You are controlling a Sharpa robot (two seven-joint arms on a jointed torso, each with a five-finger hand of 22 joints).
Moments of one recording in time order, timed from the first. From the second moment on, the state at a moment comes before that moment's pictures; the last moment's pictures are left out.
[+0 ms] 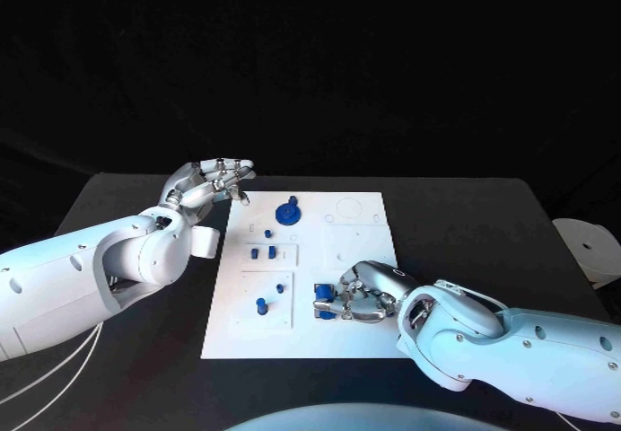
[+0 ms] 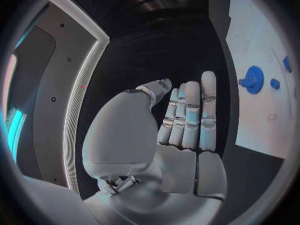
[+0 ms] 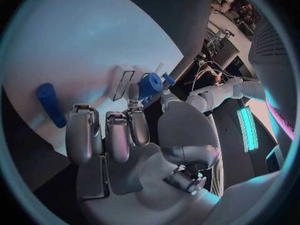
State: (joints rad) left arm 1.11 -0.92 0.04 1.54 -0.03 -0.32 0.45; left_hand 1.39 -0.18 0.52 0.08 0.20 0.90 0.19 0.31 0.20 1.01 0.12 0.39 0.12 1.06 0.04 1.18 0.38 0.17 1.03 0.13 0.87 0.53; right arm 0.98 -0.87 -0.13 1.87 -1.42 -0.48 -0.43; right_hand 0.92 -0.07 0.03 0.30 0.06 1.03 0.04 0.49 0.65 1.46 -0.03 1.37 1.31 1.47 -0.08 1.53 1.31 0.06 1.47 0.04 1.36 1.31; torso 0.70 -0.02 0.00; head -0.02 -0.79
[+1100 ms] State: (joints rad) left arm 1.11 -0.92 0.04 1.54 -0.03 -0.32 0.45; left_hand 1.39 -0.18 0.52 0.08 0.20 0.90 0.19 0.31 0.20 1.01 0.12 0.39 0.12 1.06 0.04 1.18 0.38 0.17 1.03 0.13 0.87 0.53; right arm 0.98 -0.94 -0.13 1.91 -1.43 -0.48 -0.38; right_hand 1.15 -0.01 0.00 0.29 0.18 1.03 0.04 0.50 0.65 1.46 -0.03 1.38 1.31 1.46 -0.08 1.54 1.31 0.05 1.47 0.03 1.36 1.31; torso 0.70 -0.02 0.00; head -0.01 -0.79
